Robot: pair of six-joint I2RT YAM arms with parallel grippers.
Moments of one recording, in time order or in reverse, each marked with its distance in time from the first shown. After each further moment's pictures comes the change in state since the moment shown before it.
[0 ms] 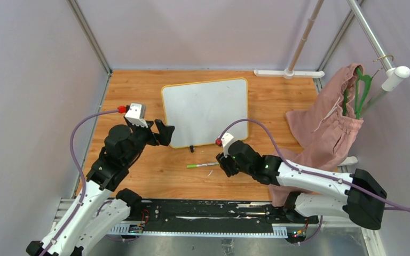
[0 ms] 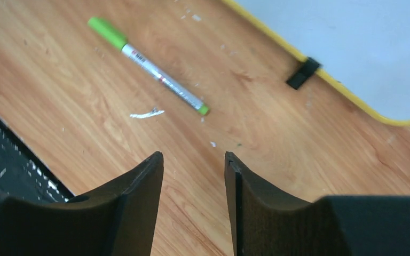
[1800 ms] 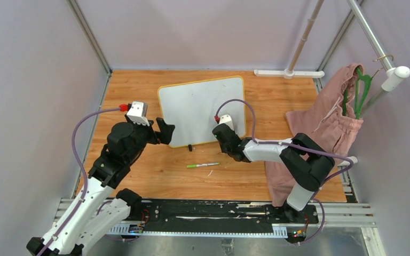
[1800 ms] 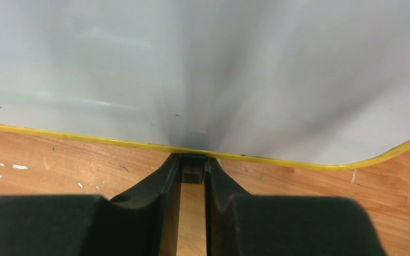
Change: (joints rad) left arm 0.000 0.031 0.011 -0.001 -0.022 0.006; right arm -0.197 0.594 0.205 0.228 0.213 0.150
